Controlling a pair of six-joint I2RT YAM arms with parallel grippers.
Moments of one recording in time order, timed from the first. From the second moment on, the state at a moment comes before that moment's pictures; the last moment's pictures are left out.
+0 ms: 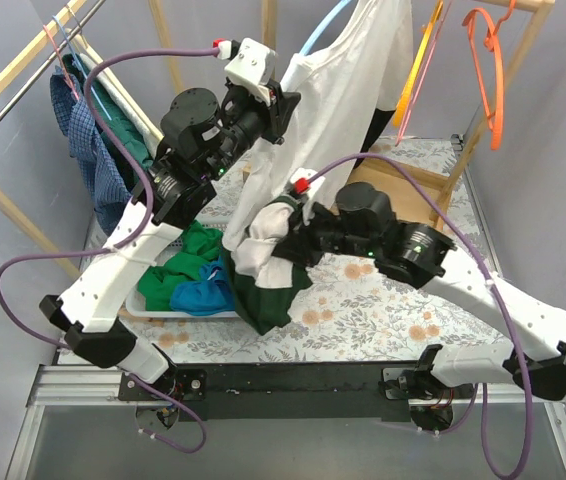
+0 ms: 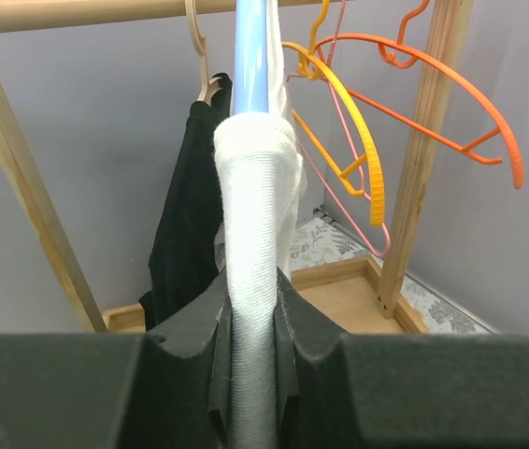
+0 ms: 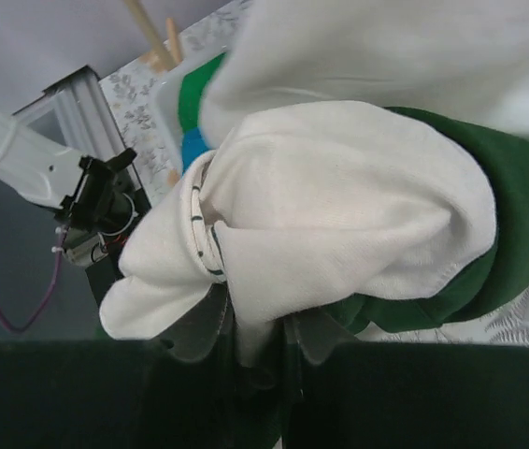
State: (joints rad) left arm -0.77 1.50 1.98 -0.29 -0.09 0.02; right arm 1.01 1.20 1.37 -0.52 -0.18 0.17
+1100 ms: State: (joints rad) left arm -0.77 1.34 1.88 -0.35 -0.06 0.02; right arm 1.27 1.54 1.74 -0.31 -0.05 -0.17
